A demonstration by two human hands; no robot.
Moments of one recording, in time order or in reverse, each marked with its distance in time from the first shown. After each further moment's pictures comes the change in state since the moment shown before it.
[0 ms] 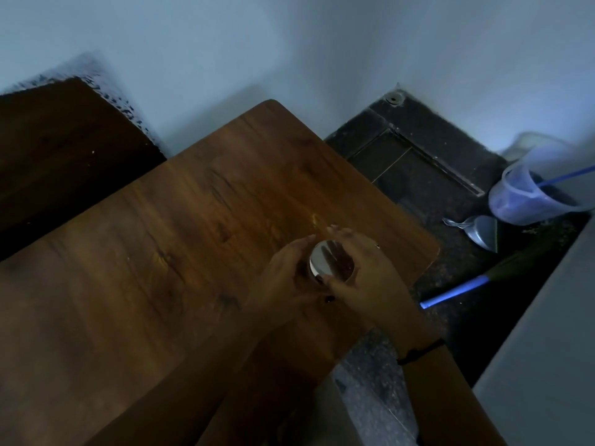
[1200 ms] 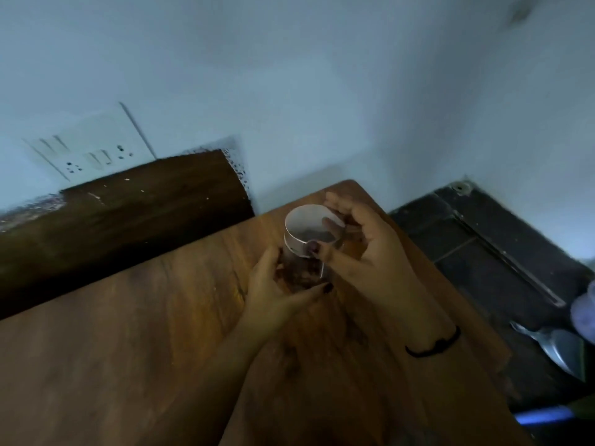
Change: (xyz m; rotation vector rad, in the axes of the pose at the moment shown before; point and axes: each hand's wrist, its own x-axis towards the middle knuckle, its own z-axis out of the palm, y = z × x) left_hand -0.041 0.046 -0.144 -0.302 0.602 -0.018; right_hand 0.099 -0.182 -0.036 0.509 -0.075 -0.250
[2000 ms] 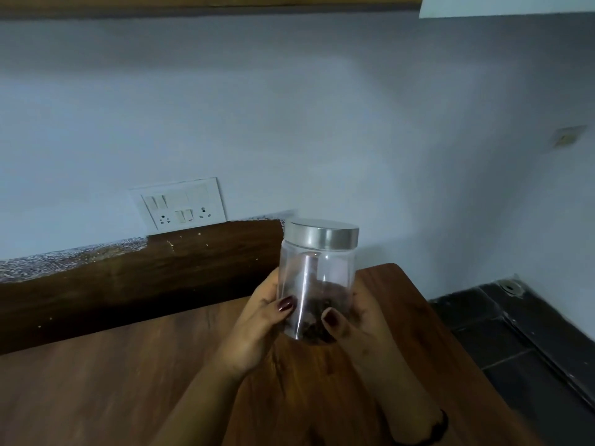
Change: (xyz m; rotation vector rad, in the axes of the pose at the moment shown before) left_hand 0.013 0.089 -0.102 -0.407 -0.141 0.108; right_hand 0.016 -0.070 0.062 0.505 -0.266 0.075
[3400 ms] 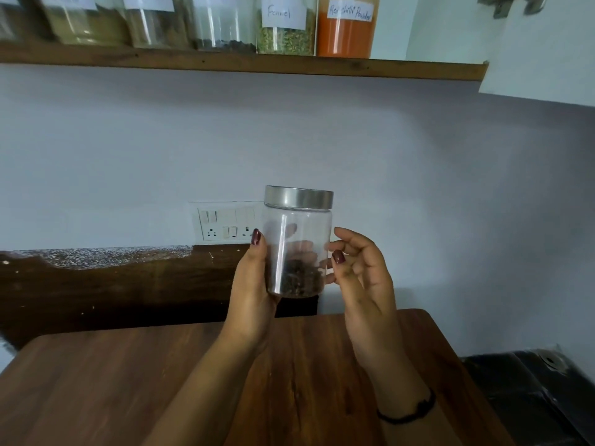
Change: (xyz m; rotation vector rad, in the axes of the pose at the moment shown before) left_hand 0.000 0.069 -0.026 -0.133 0.493 0.192; right_hand 0.055 -0.038 0.057 -0.058 0.114 -0.404
